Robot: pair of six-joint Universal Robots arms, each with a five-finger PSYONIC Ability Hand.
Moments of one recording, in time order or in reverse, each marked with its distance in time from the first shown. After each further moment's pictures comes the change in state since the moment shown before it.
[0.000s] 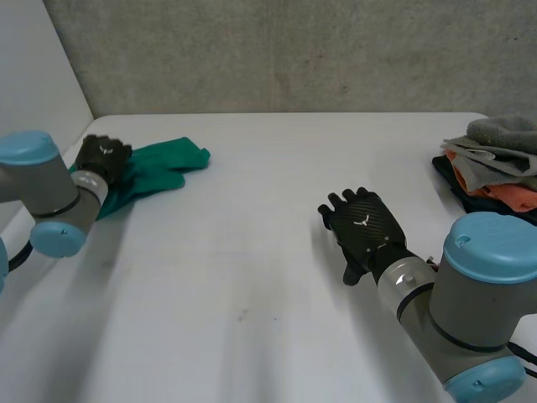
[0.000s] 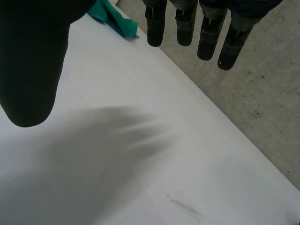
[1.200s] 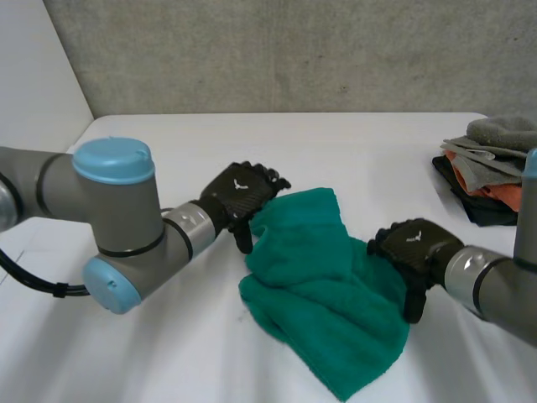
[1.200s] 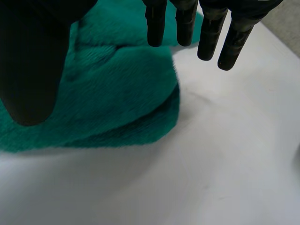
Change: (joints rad) left arm -0.412 0.281 -0.290 -0.153 0.221 -0.217; right arm -0.224 -0.092 -0.116 0.639 -0.121 -0.157; left_hand -0.871 -0.966 -0.952 -0.986 -0.896; right_hand 0.000 0.000 0.000 0.000 0.000
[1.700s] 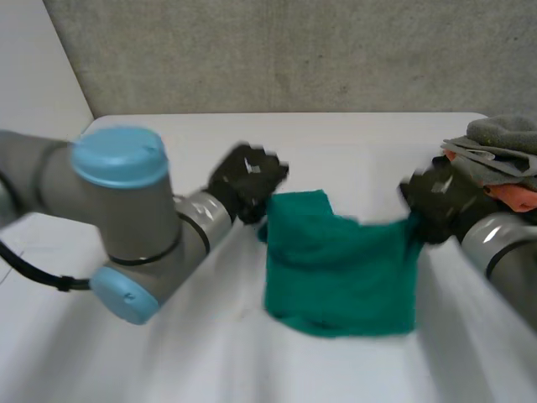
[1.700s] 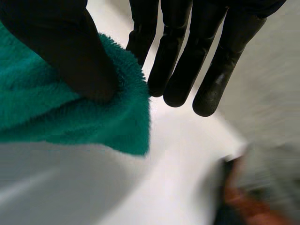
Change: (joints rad) left arm -0.102 0.112 -0.005 0.026 -0.170 0.033; right arm -0.044 -0.144 0.067 -0.325 0.037 0.096; left_hand 0.962 0.982 0.974 0.988 0.930; right_hand 0.777 0.954 0.969 0.952 0.907
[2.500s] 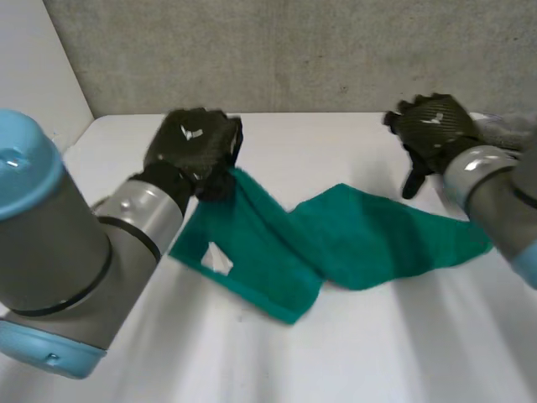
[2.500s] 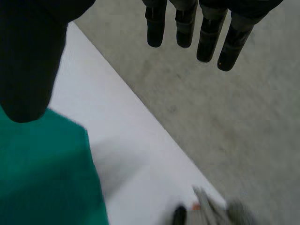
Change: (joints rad) left arm -0.002 0.341 -0.248 0.058 -0.188 -0.241; right arm 0.077 0.146 -0.345 0.087 0.085 0.009; left_hand 0.000 0.004 0.005 0.002 0.000; right_hand -0.767 -0.928 -0.941 -0.938 -0.886
